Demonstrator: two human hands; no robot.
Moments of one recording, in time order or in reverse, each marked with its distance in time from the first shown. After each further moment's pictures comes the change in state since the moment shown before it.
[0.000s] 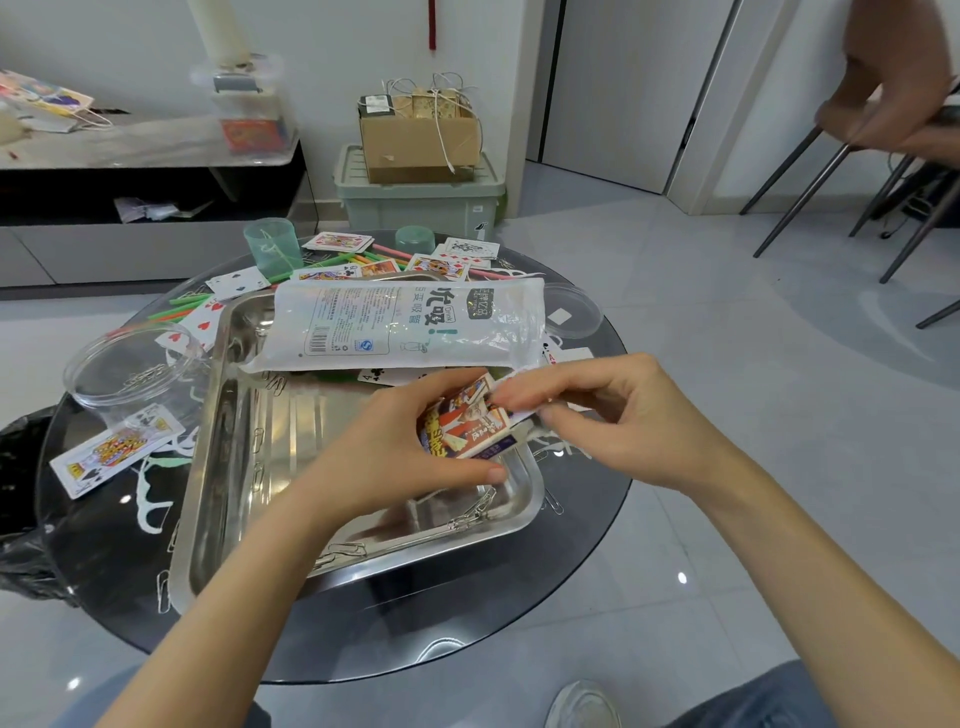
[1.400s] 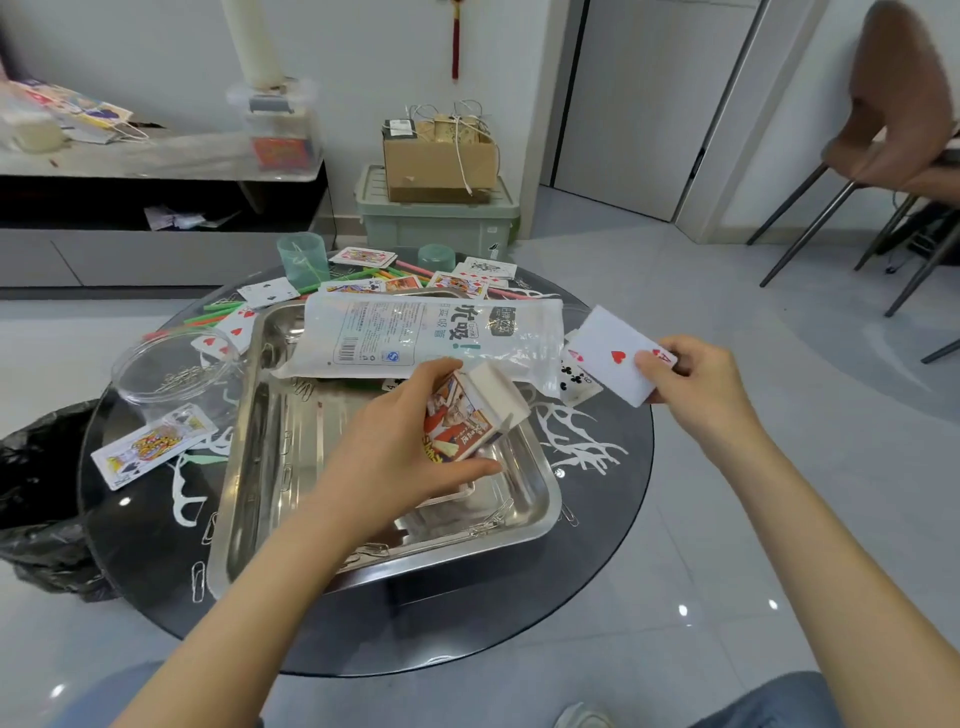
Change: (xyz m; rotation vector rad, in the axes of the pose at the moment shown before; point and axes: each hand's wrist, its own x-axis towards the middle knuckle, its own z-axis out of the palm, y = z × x) left_hand -0.013 -0.012 -0.008 0.294 0.217 0.106; right_hand 0.018 0.050 -0.046 -0.161 0.621 0.422
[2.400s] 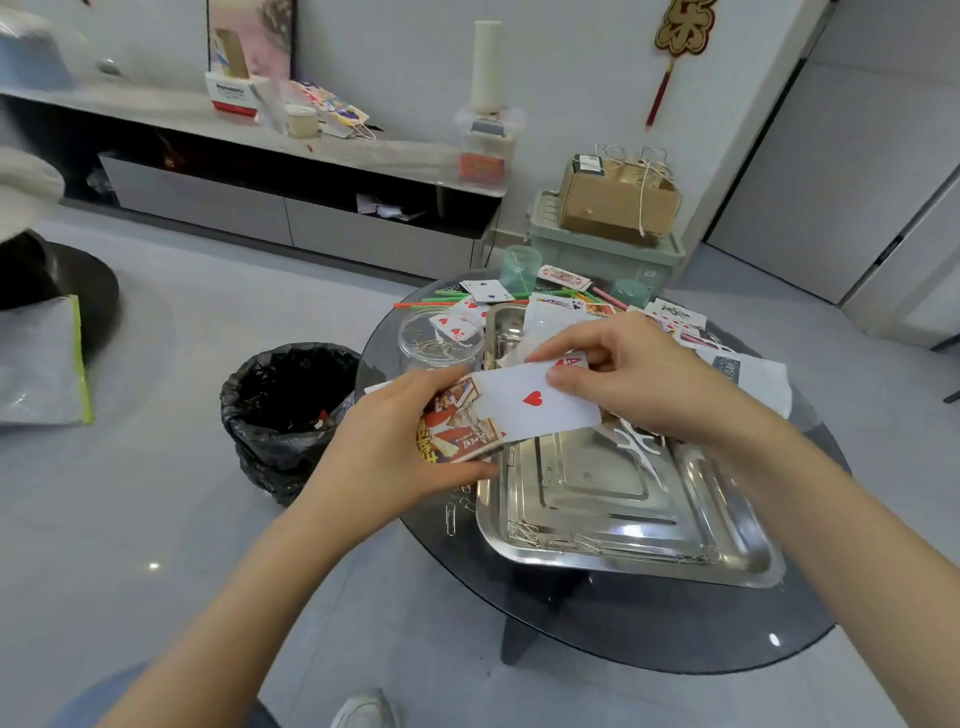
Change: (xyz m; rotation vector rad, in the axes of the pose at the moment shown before) left_hand -0.116 -0.073 -0.126 0.050 0.281 -0.161; right_hand -0.094 -0.179 0.169 -0.279 -0.786 -0.518
